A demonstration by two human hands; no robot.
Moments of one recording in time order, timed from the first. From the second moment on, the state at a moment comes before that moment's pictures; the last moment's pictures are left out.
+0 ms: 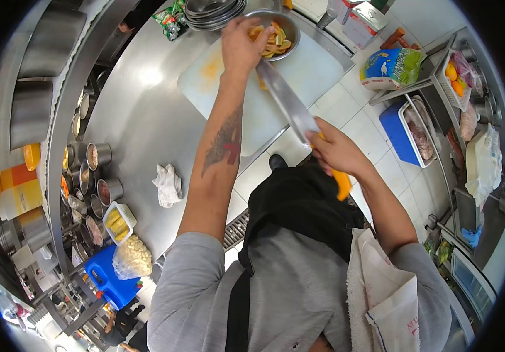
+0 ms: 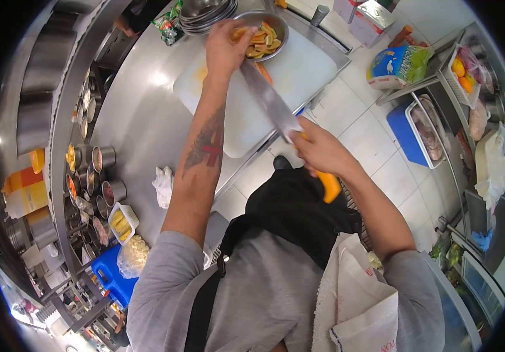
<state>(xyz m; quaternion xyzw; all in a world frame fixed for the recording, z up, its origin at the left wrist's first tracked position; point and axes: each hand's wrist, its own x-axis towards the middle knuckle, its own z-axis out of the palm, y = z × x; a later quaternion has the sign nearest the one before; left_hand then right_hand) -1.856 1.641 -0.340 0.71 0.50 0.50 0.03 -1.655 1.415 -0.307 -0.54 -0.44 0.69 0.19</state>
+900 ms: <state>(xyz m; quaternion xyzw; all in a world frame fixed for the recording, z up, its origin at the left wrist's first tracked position) -1.936 1.486 -0.391 0.70 0.61 0.24 0.28 -1.662 1.358 -0.339 -0.63 -0.60 0.47 0.19</state>
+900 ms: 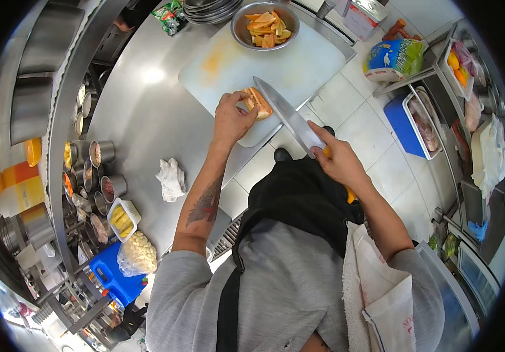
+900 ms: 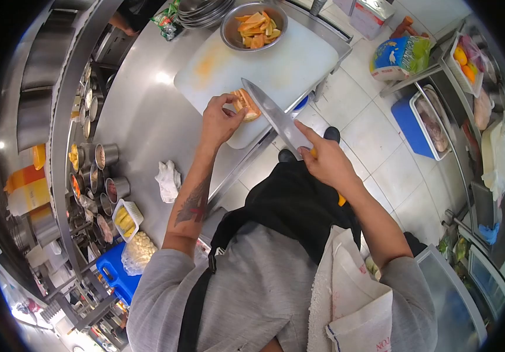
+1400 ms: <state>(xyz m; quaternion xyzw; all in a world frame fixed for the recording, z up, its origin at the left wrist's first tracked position) -1.938 1.484 -0.407 0.66 0.63 0.29 0.27 -1.689 1.365 -0.363 -0.62 -0.61 0.44 0.19</state>
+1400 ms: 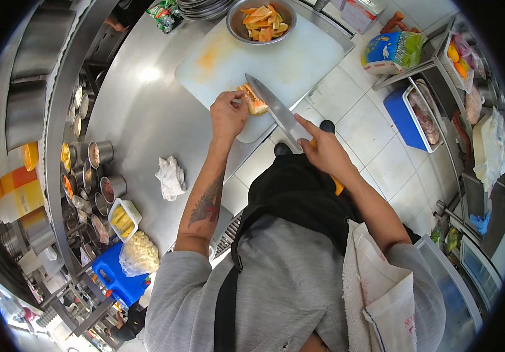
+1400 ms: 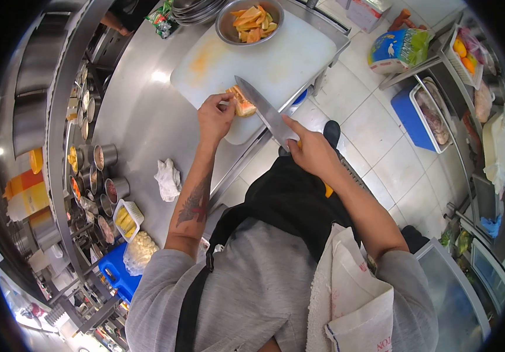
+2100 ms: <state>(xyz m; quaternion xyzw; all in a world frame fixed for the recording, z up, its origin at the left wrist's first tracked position) -1.961 1.466 -0.421 0.67 0.62 0.35 0.21 -1.741 1.413 -0.389 -0.62 -0.60 0.46 0.22</state>
